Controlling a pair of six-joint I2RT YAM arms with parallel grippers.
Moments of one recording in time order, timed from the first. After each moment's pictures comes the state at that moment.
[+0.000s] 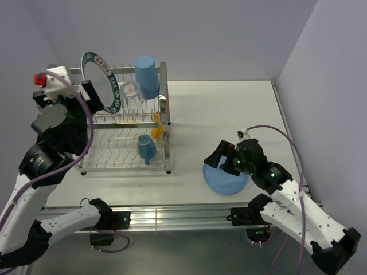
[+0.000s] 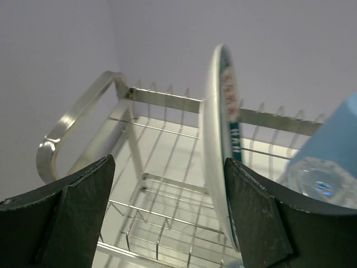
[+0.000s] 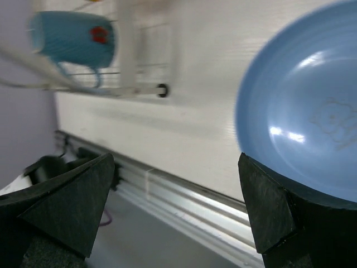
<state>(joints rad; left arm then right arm) -0.69 0.94 1.49 -0.46 -1.00 0.05 0.59 0.62 0.64 -0.62 -0.12 0.90</state>
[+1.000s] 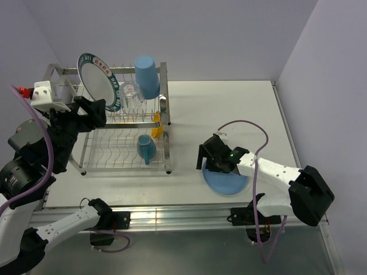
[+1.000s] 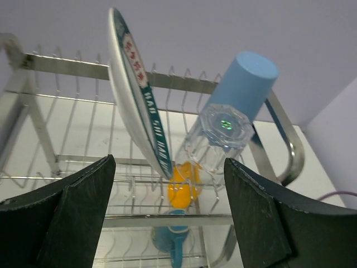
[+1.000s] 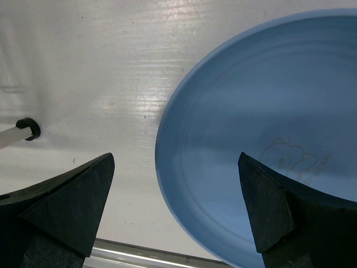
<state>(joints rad) -0.69 0.82 1.55 -0.72 -0.58 -0.29 0.74 1.25 0.67 -0.48 0.19 0.83</state>
